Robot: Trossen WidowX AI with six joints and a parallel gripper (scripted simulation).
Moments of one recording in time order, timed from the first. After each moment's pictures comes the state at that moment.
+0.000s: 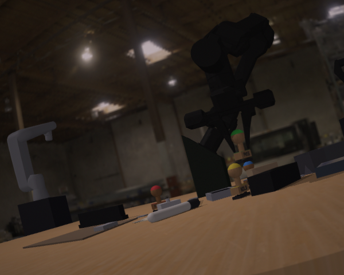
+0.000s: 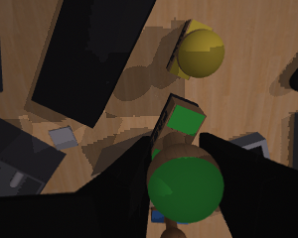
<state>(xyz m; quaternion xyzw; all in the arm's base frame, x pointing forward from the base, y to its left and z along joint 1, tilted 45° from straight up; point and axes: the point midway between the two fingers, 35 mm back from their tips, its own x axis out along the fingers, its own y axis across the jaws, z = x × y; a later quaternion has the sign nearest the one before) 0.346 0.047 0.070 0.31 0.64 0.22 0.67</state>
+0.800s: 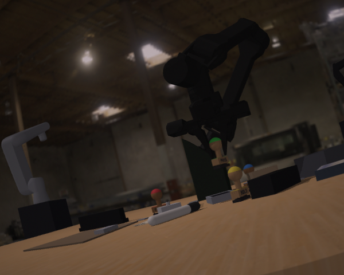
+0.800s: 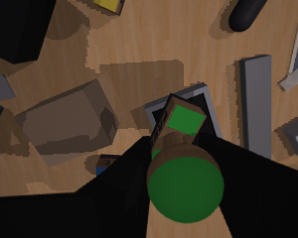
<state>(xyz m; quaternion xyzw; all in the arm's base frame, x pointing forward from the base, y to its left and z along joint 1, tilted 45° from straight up) 0.288 0.010 0.040 0.31 0.64 0.22 0.67</state>
